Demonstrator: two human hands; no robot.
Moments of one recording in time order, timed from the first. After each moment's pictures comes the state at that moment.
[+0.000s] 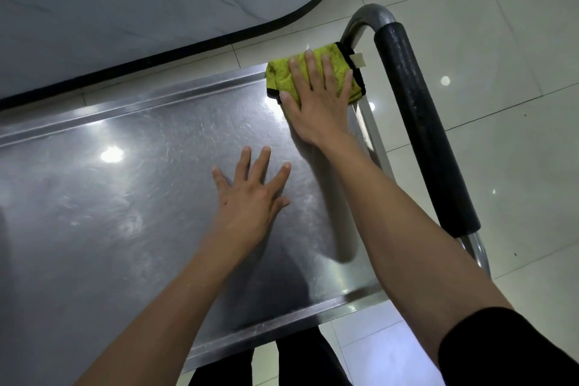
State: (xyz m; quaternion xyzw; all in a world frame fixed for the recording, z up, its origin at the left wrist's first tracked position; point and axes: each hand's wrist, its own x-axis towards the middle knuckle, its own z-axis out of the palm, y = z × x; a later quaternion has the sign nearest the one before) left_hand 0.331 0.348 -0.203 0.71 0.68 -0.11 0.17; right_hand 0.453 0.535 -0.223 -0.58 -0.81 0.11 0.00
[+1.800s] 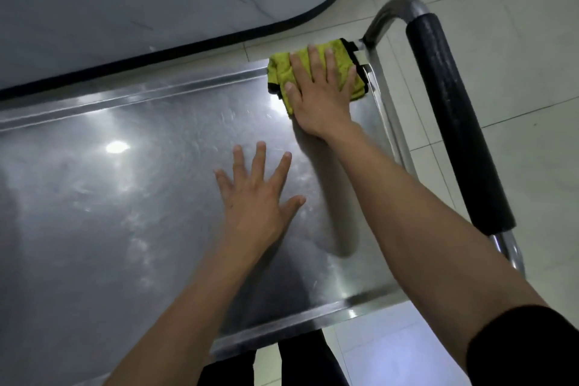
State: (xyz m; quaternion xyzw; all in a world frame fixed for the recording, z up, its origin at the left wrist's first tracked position) left_hand 0.320 0.332 -0.201 0.64 0.74 -0.07 0.19; right_hand 0.415 0.532 -0.218 -0.57 -0.81 0.15 -0.03
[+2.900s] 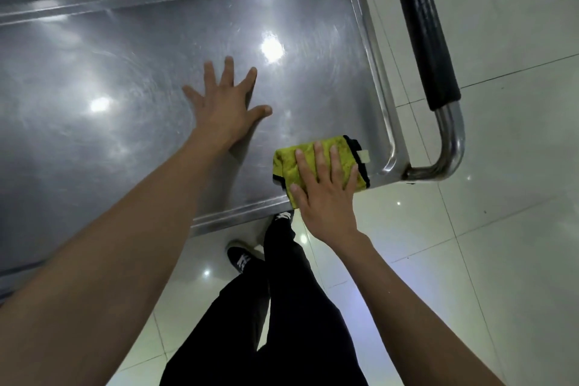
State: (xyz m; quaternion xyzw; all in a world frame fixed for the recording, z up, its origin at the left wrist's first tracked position) left_hand 0.291 0.280 -0.197 0.62 0.76 -0.03 0.21; right_hand 0.534 0.169 -0.204 -0.56 -0.81 0.14 -0.08
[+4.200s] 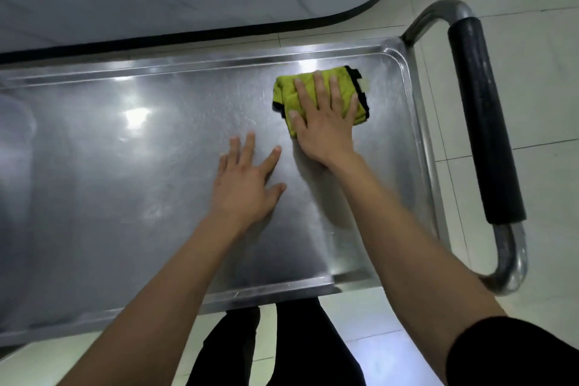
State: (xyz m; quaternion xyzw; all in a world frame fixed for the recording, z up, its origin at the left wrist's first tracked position) left_hand 0.262 0.303 -0.195 0.59 0.77 -0.05 0.24; right_hand 0.386 0.462 -0.218 -0.51 -0.84 0.17 -0.03
